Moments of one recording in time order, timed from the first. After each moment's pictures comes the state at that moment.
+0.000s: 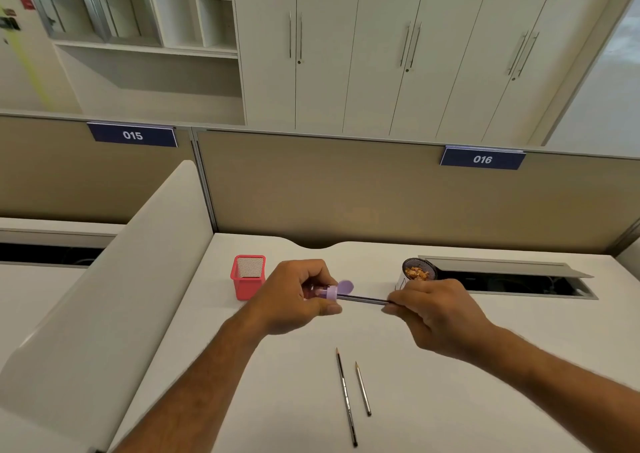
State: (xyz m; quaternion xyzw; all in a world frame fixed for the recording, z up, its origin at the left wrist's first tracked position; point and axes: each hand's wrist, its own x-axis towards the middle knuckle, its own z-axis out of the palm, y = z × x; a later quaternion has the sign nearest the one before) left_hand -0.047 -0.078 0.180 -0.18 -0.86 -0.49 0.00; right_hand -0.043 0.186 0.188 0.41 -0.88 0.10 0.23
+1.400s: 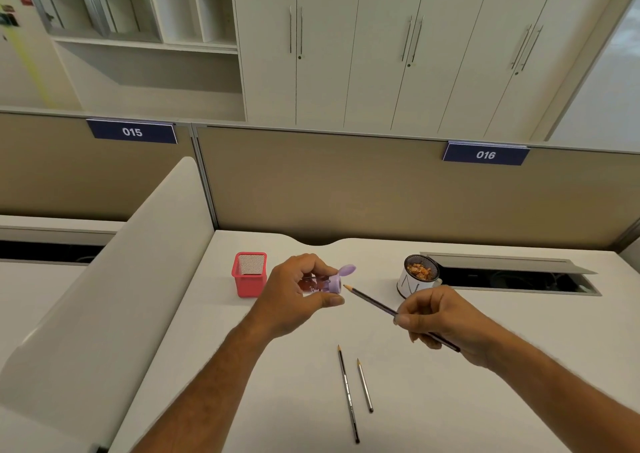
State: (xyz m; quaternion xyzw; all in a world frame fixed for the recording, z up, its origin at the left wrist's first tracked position) left_hand -0.047 -0.075 0.161 -0.14 -0.82 -0.55 0.08; right_hand -0.040 0.193 0.181 0.06 -0.78 0.58 -0.23
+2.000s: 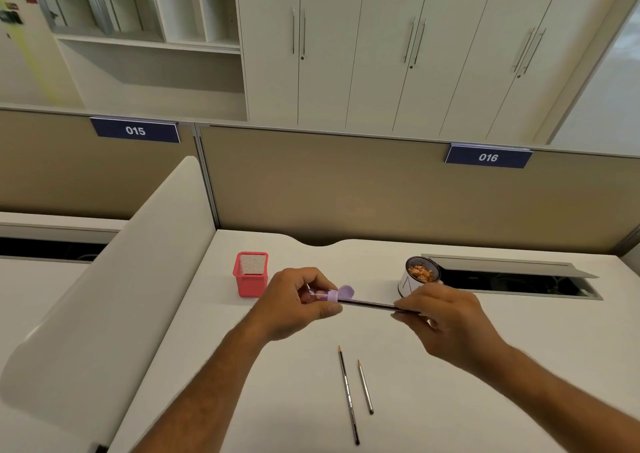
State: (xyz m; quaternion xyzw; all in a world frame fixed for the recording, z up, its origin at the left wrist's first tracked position) left_hand -0.045 -0.081 0.157 -0.12 -0.82 -0.55 -0.02; right_hand -0.034 0.190 0.170 0.36 -0.87 0.22 0.26
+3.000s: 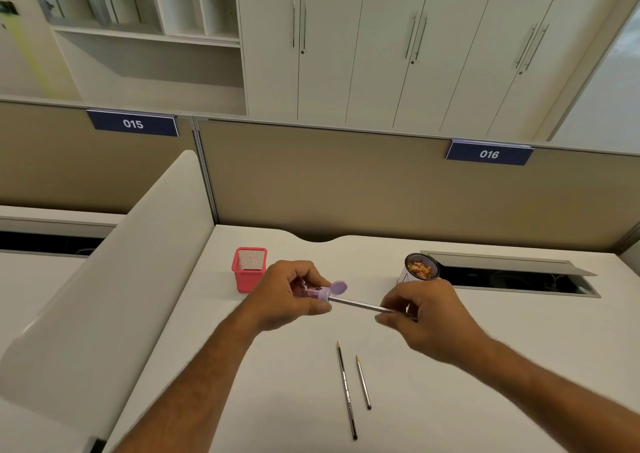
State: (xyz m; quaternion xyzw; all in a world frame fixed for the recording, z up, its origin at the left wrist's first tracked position) left_hand -0.052 -0.092 0.154 -0.13 -0.81 -0.57 -0.03; right_hand -0.030 0.163 0.188 0.23 -0.93 0.26 0.07
